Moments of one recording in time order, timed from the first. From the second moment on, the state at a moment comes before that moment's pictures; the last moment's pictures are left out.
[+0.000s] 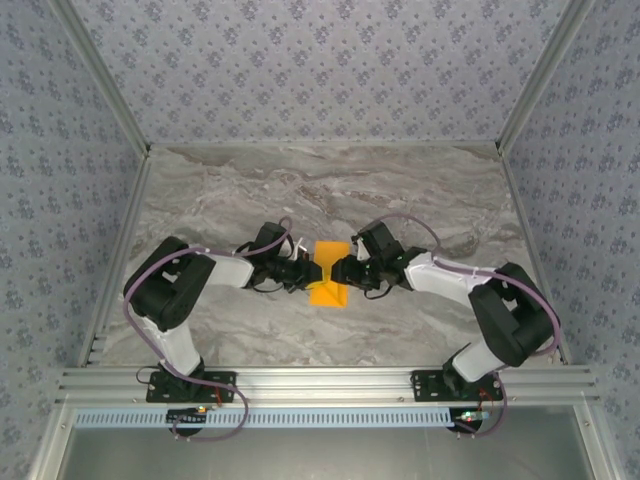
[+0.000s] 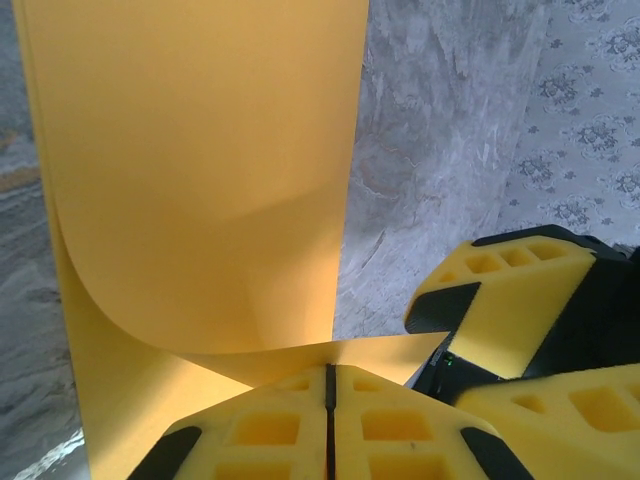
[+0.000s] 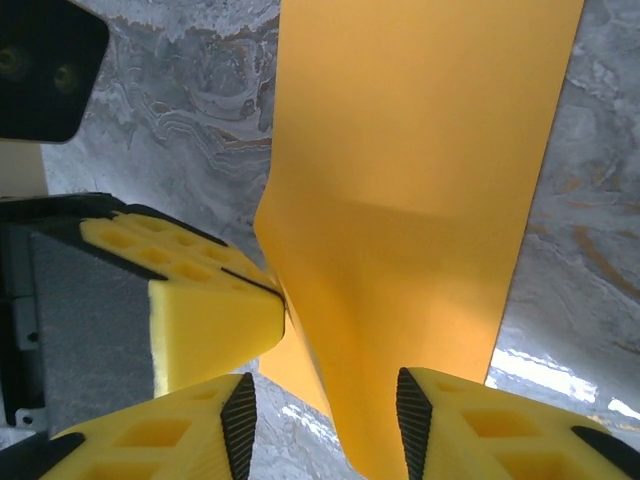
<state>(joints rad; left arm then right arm) -0.60 1.79 0.73 0.26 0.79 -0.97 0.63 1.53 0.77 -0.18 -0.39 0.76</state>
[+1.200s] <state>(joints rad) -0.63 1.82 0.80 0.28 0.79 -1.00 0.57 1.62 0.78 -0.18 -0.35 0.69</state>
